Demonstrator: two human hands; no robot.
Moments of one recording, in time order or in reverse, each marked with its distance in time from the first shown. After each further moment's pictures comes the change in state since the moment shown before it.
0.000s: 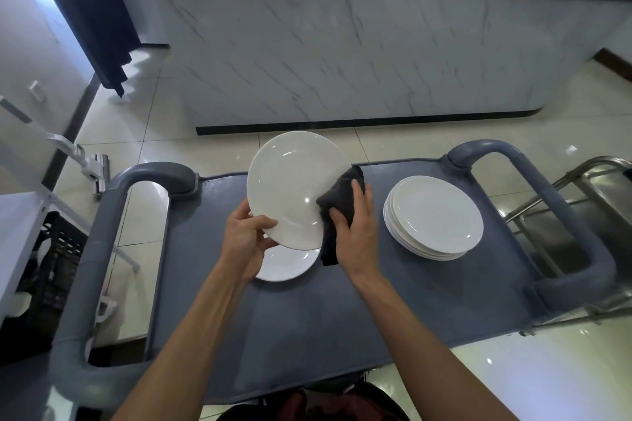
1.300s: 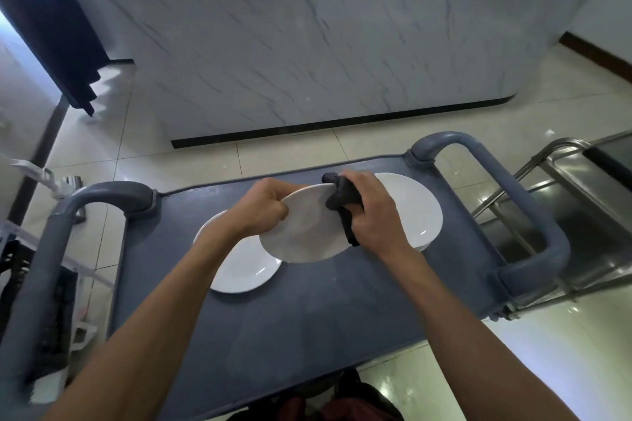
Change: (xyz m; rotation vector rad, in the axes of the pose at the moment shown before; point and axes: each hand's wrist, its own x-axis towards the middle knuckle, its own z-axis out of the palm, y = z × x) left_hand 0.027 0.025 0.105 1.147 -0.533 0.241; right_hand 0.049 0.023 -0.118 -0.201 -0.026 -0.423
